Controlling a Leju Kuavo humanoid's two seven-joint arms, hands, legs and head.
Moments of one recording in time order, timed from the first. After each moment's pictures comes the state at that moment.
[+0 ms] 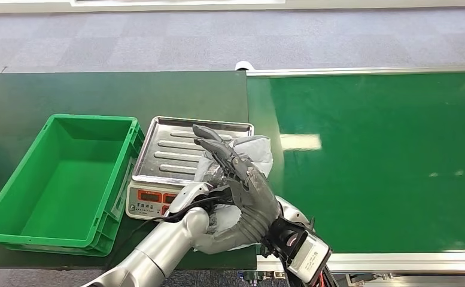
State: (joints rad) left arm -0.57 -0.32 -0.41 -0.74 -0.78 0.17 -0.16; right arm -0.28 0.20 0.58 -1.61 0.20 0.19 -0.59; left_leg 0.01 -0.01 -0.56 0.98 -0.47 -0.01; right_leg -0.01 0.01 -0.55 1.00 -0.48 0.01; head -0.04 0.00
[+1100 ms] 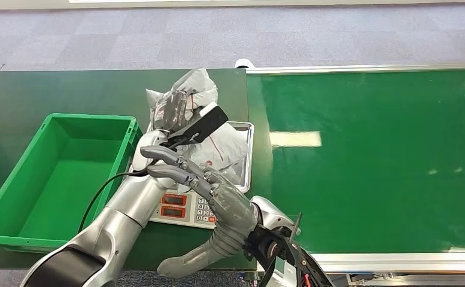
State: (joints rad) left arm -0.80 -0.21 -0.24 -0.76 -0.95 0.41 -0.06; right arm -0.36 0.19 0.72 -1.61 0.30 0.13 -0.60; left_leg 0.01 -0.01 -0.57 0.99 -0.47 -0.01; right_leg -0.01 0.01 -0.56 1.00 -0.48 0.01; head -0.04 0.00
